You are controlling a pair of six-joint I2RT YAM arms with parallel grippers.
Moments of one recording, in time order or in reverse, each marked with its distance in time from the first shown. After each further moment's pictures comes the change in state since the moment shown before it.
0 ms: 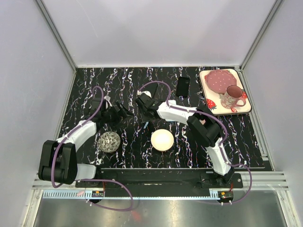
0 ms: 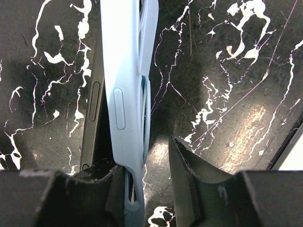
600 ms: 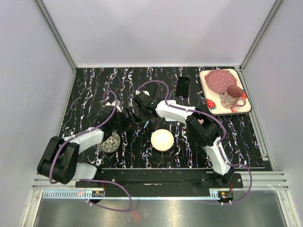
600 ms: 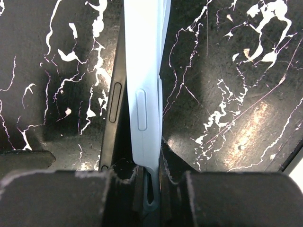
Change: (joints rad) left arm -0.195 0.041 -0.143 0.307 -0.130 0.003; right arm -0.001 0.014 0.064 -0.046 -0.045 -0.003
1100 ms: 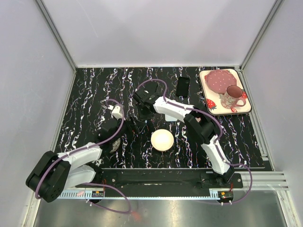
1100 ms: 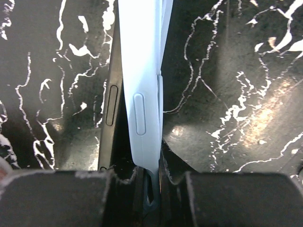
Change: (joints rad) left arm -0.199 -0.228 -0.255 0.404 -0.223 0.201; right arm -0.014 0.057 0.150 -0.165 -0.091 0.057
